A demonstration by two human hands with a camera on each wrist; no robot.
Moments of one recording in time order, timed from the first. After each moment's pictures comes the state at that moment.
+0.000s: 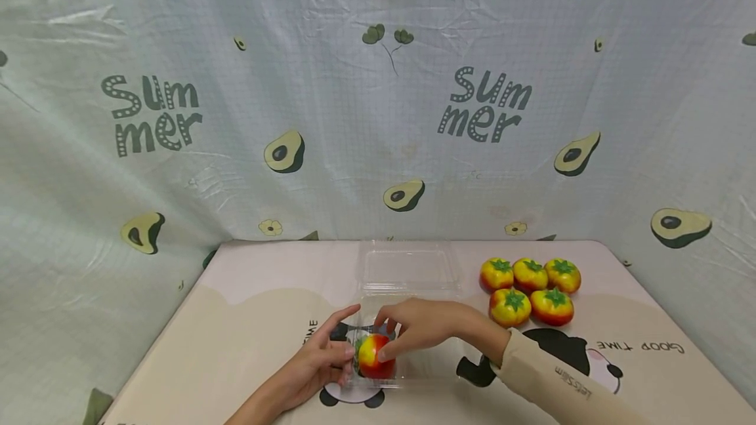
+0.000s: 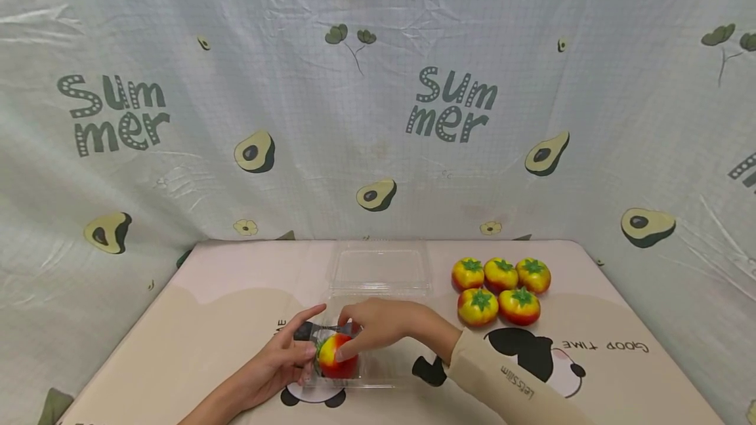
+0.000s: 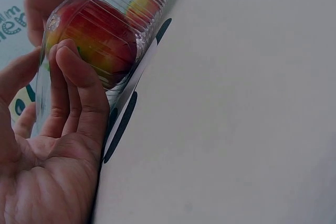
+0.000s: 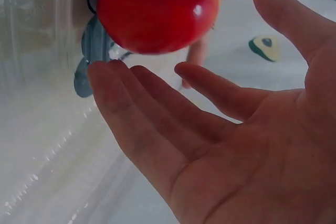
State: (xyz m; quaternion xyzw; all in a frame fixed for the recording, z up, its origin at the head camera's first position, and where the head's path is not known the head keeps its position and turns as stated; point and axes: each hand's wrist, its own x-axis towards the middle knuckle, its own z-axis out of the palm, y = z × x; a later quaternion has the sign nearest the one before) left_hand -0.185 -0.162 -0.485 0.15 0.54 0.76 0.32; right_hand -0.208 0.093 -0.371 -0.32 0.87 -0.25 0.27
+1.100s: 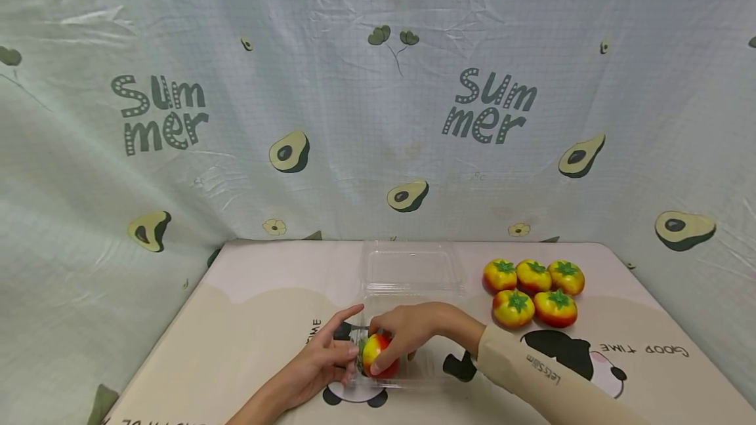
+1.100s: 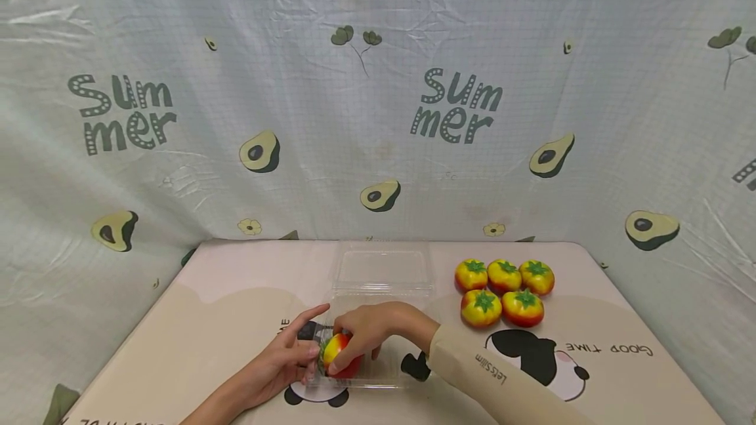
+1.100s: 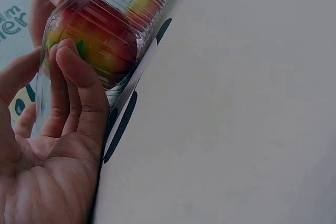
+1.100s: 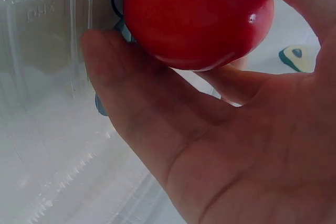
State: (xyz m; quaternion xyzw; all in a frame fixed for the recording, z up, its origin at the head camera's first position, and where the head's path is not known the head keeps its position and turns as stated) left_hand -0.184 -0.163 -0.485 0.16 0.53 0.77 0.32; right_hand -0.219 0.071 -0.389 -0.29 0.87 -0.21 0.35
